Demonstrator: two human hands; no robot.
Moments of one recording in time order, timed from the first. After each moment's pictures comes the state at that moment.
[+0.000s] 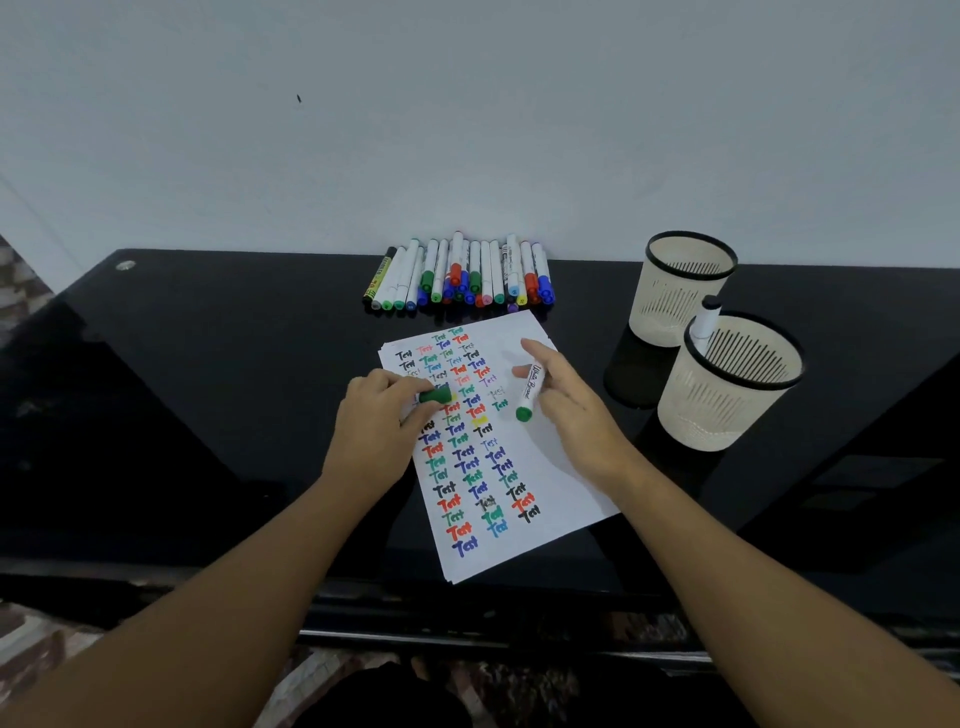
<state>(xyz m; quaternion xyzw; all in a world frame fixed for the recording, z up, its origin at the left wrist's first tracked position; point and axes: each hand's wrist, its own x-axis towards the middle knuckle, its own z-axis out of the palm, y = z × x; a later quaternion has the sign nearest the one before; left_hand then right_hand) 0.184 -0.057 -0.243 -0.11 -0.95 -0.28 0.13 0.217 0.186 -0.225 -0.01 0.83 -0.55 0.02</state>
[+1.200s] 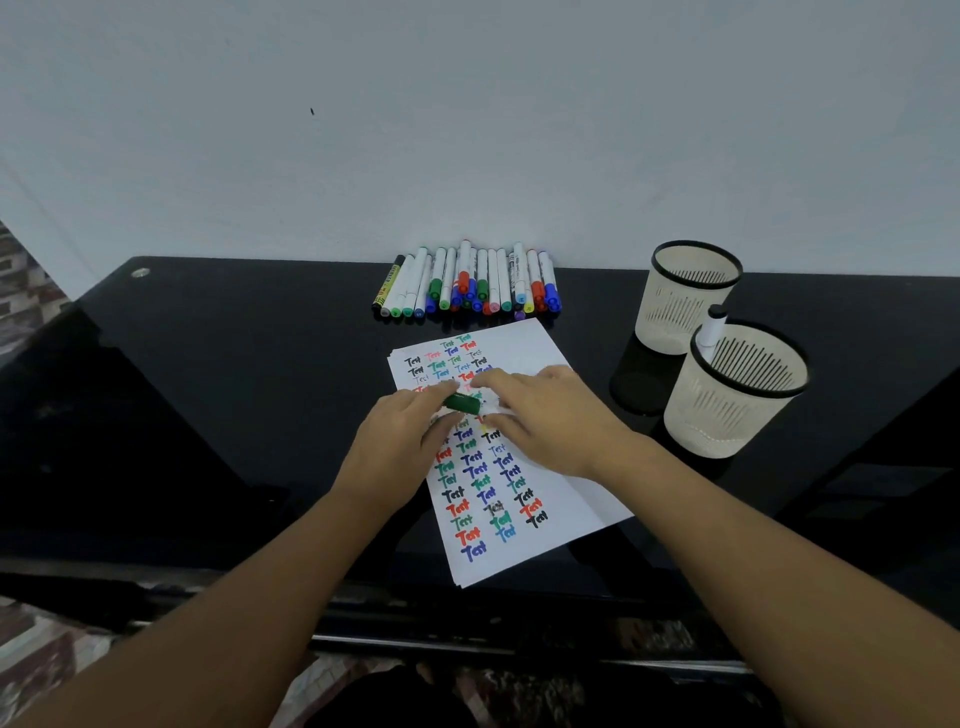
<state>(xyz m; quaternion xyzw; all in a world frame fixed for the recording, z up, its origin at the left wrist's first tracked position) 0.205 -0.051 -0.234 -0.21 -0.92 -0.27 0.16 0.199 0.167 -0.197 -0.23 0.97 -0.10 -0.02</state>
